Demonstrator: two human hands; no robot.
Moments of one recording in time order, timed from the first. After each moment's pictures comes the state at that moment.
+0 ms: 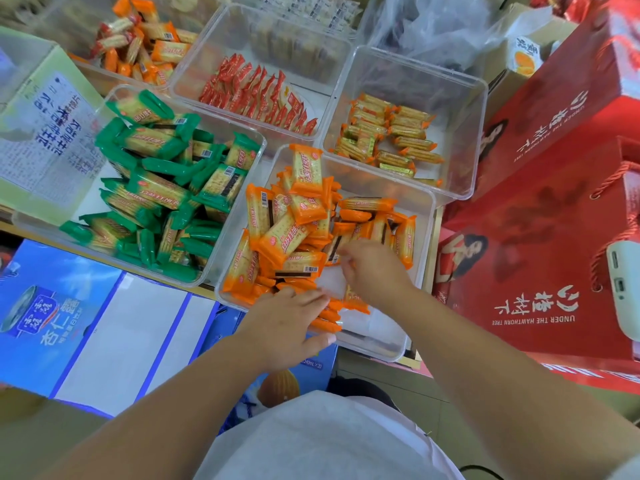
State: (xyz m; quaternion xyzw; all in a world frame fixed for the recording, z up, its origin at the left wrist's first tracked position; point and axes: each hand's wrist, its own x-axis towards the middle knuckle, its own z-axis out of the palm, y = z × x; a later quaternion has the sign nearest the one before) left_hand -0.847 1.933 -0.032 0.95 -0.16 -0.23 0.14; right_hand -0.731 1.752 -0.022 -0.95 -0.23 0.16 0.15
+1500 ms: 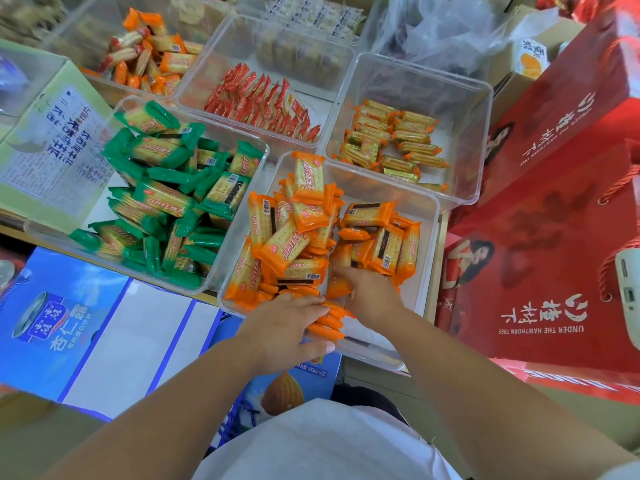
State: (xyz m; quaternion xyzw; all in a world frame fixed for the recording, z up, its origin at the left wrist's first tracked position) left_hand -0.843 1.942 -0.045 0.94 -0.15 -0.25 0.19; right_hand -0.747 1.746 -0.072 -0.93 -0.19 0.25 0.17
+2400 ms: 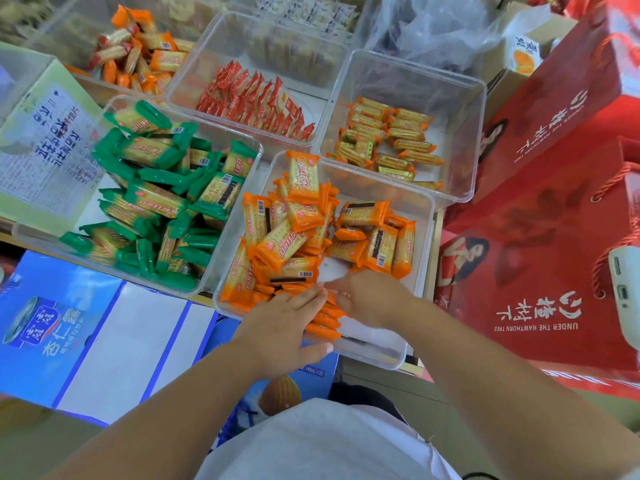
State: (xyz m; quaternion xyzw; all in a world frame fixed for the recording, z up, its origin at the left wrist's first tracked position) left_hand -0.847 1.938 -0.045 0.95 -0.16 -0.20 0.17; right_hand -0.738 1.742 -0.036 -0.89 -0.32 0.32 0.07
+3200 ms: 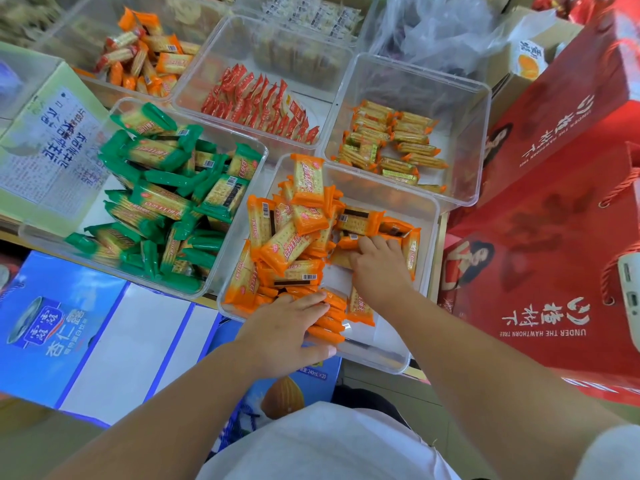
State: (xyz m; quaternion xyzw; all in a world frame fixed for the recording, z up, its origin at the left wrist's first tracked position) left_hand -0.842 1.942 -0.049 0.95 -0.15 -0.23 0.18; right_hand -0.718 1.749 -0.053 -0.96 -0.28 0.06 -0.08
